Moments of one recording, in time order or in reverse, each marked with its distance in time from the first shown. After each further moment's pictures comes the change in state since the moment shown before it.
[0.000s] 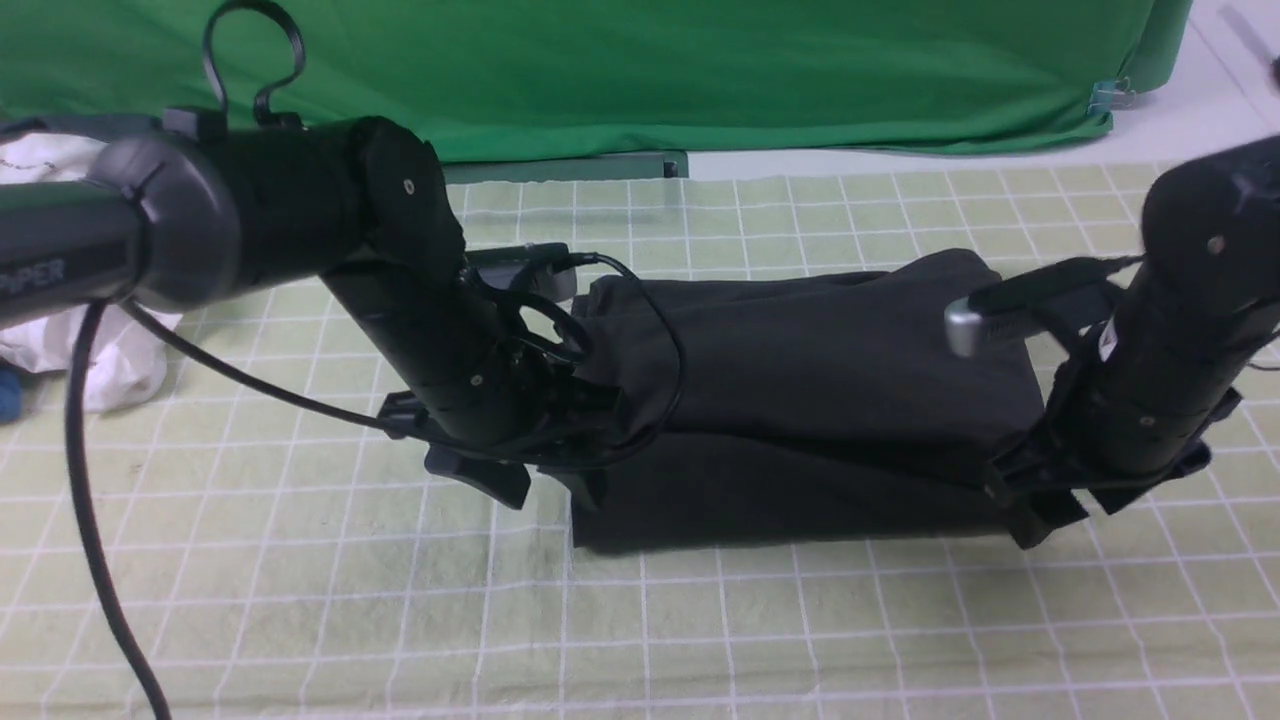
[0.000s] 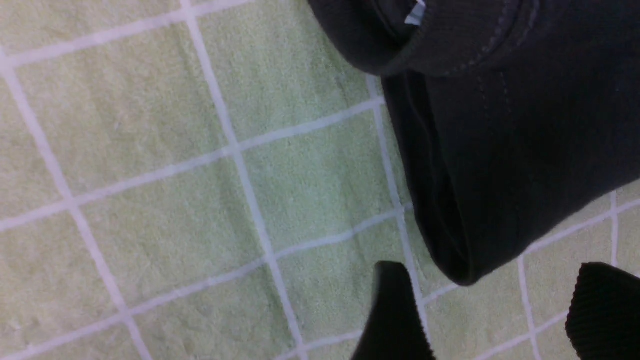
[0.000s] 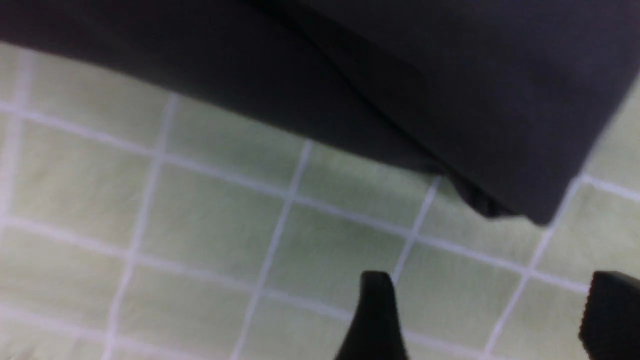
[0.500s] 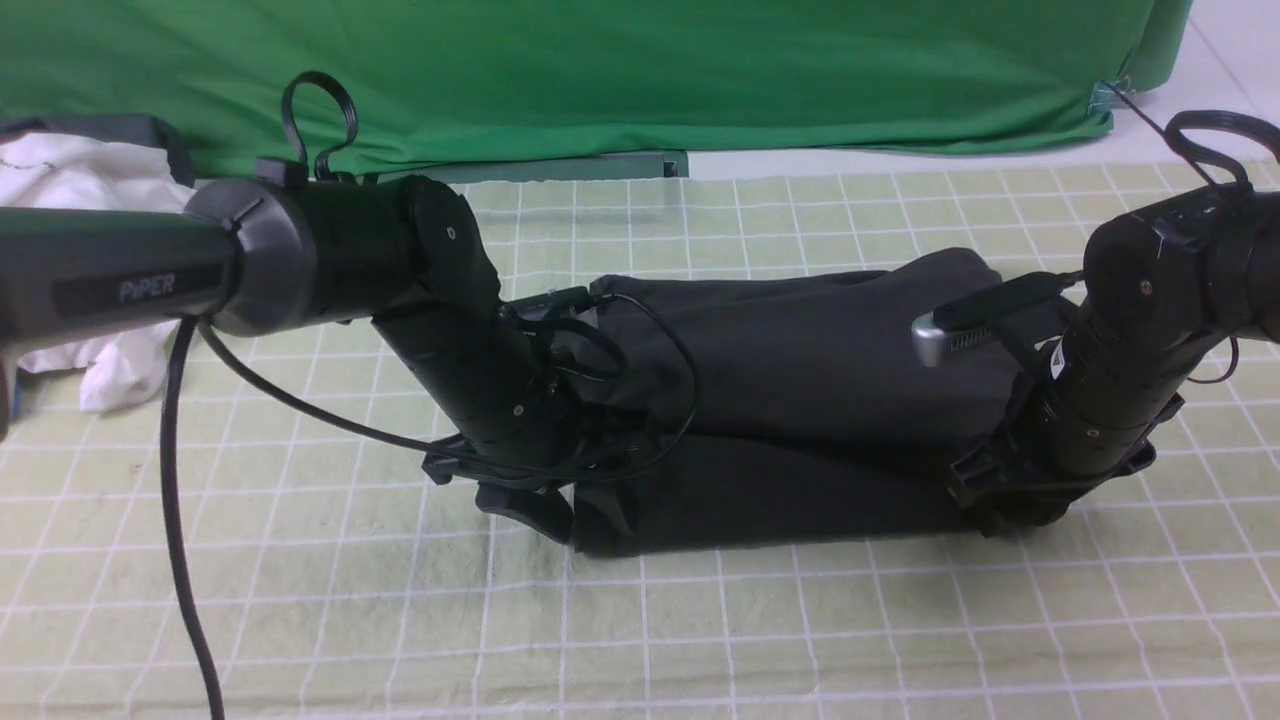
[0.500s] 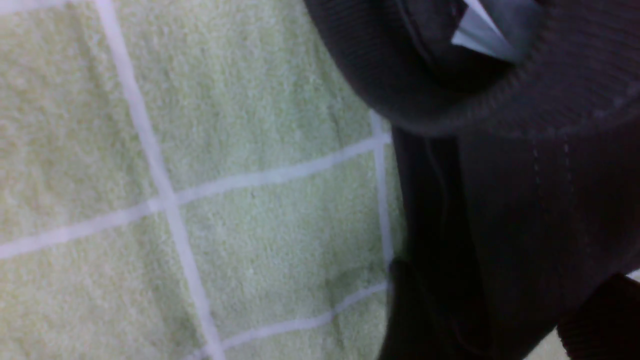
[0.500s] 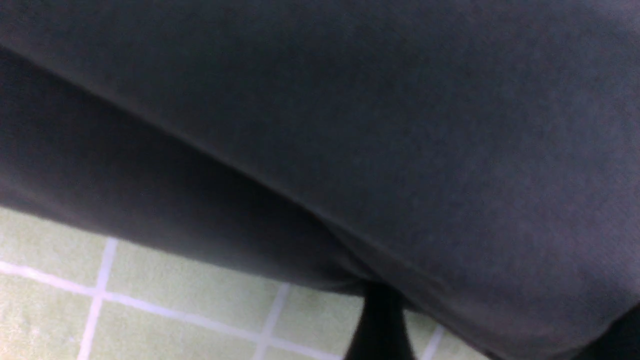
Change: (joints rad) right arm 0.000 0.097 0.000 -0.022 -0.153 0.000; left arm 0.000 0.114 0.000 -0.125 -0.065 0.014
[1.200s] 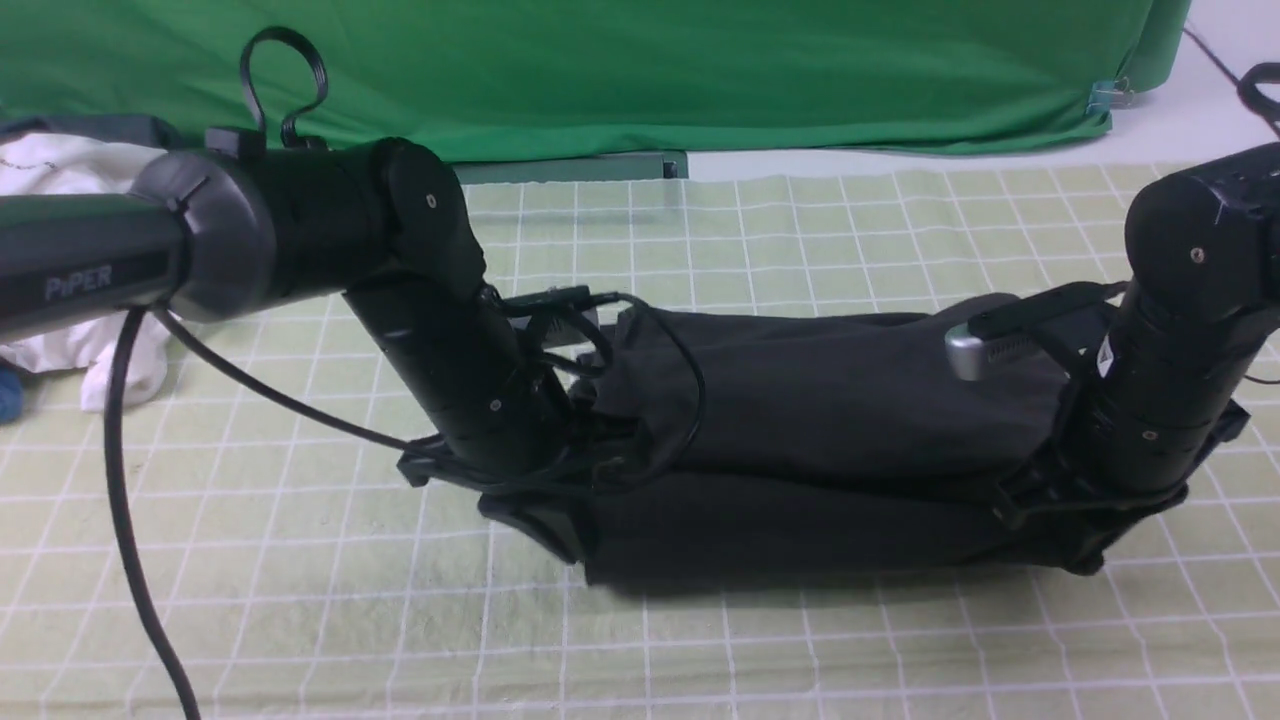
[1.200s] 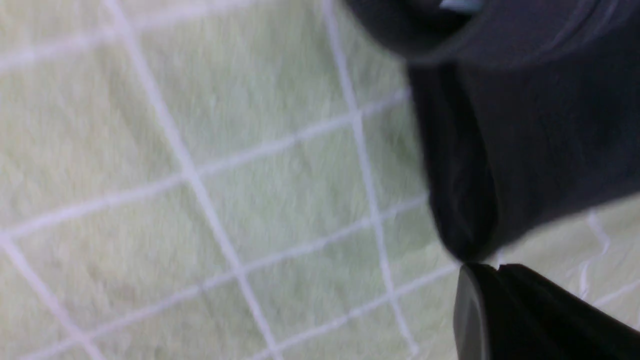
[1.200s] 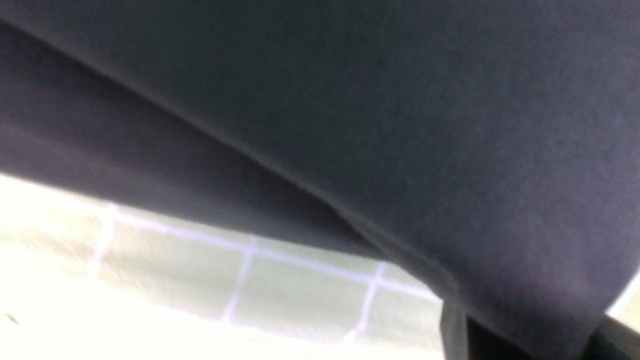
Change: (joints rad) right arm 0.001 -0.099 0.000 0.008 0.265 0.016; left arm -0.020 -0.094 0.008 0.054 0.203 0.005
